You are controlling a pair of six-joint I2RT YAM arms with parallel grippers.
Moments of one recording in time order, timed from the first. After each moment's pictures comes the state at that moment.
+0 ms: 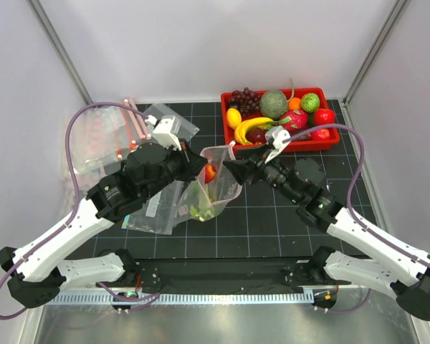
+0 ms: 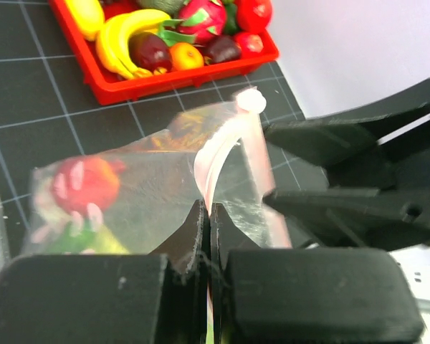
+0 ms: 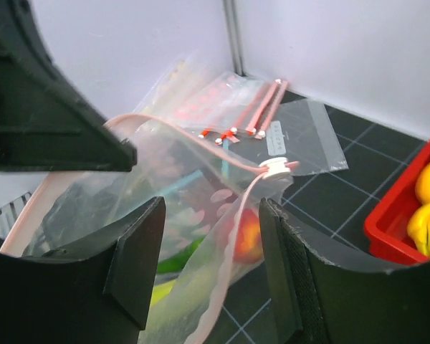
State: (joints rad) left arm -0.92 1.04 1.25 -0.50 -0.23 -0.60; right arm 0.81 0.90 0.75 0.29 -0.08 0.19
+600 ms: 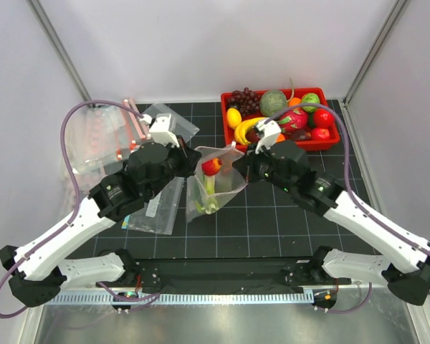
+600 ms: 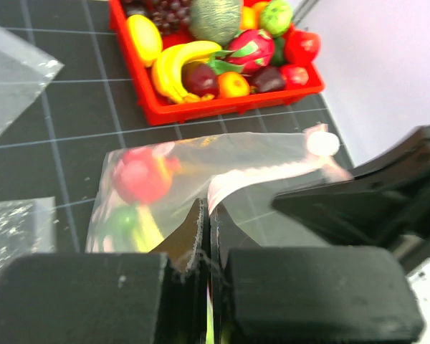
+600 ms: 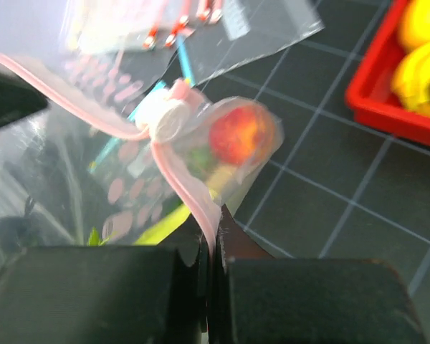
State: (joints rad) left arm -0.92 1.04 1.25 -0.50 -0.42 -0.57; right arm 0.83 1.09 1.10 -0.35 0.09 0.39
